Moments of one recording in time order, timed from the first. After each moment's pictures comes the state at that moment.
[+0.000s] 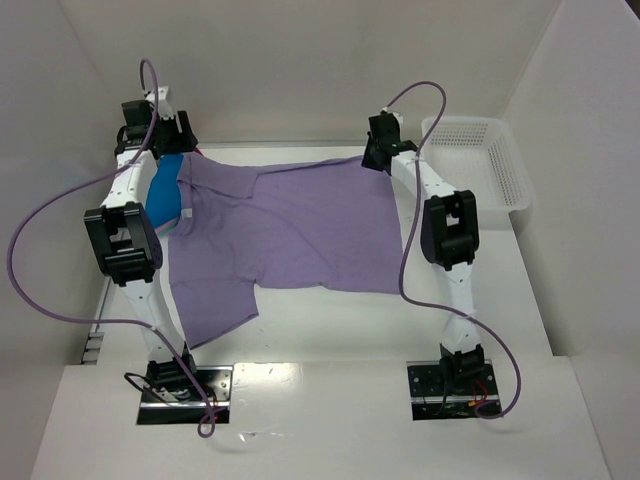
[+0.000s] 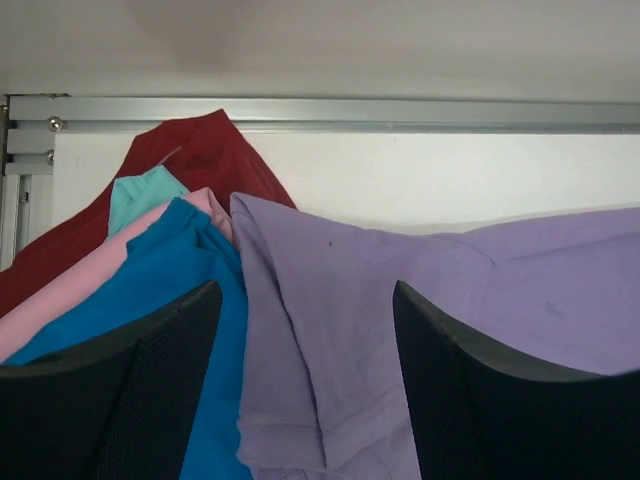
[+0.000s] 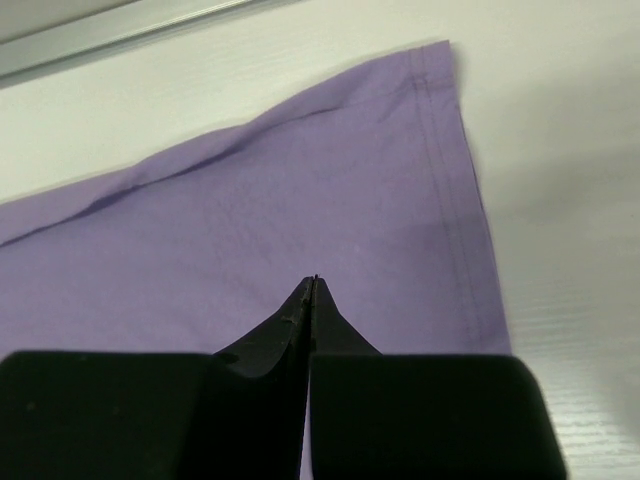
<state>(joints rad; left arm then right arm) 0.22 2.12 1.90 -0.28 0.27 -0.02 0.26 2.32 2.02 -0.41 0.18 0.44</state>
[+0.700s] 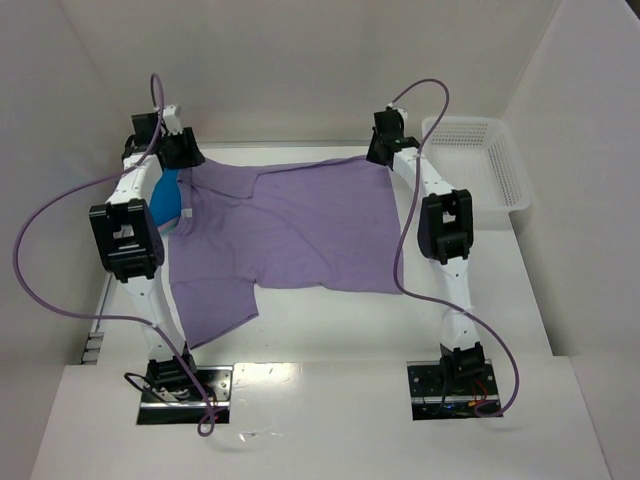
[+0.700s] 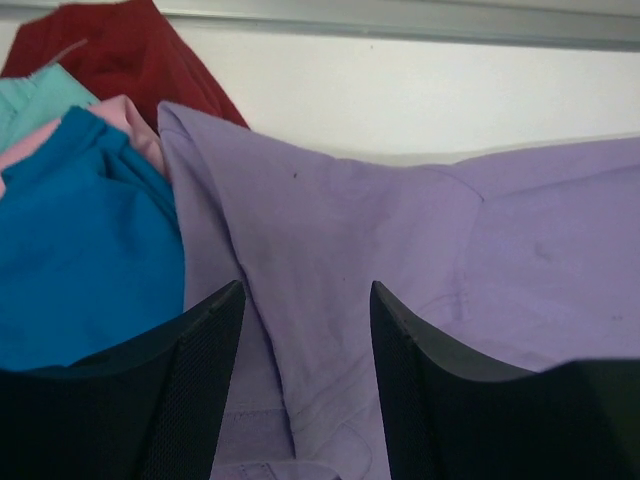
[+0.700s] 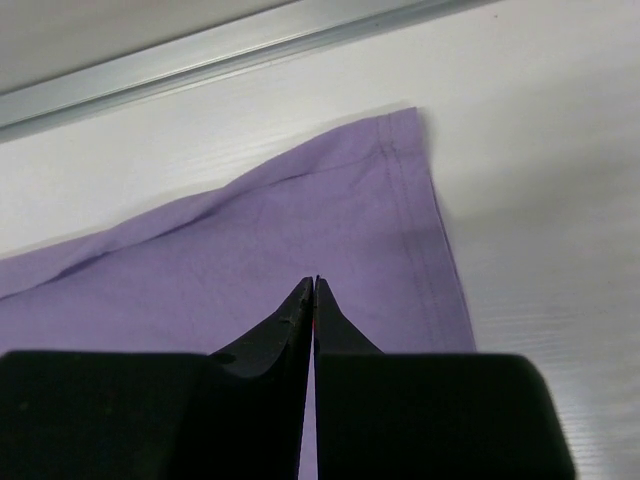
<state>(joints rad) 0.21 2.16 1.87 -0.37 0.35 -0.04 0.23 2.45 2.20 -0.44 0.18 0.42</state>
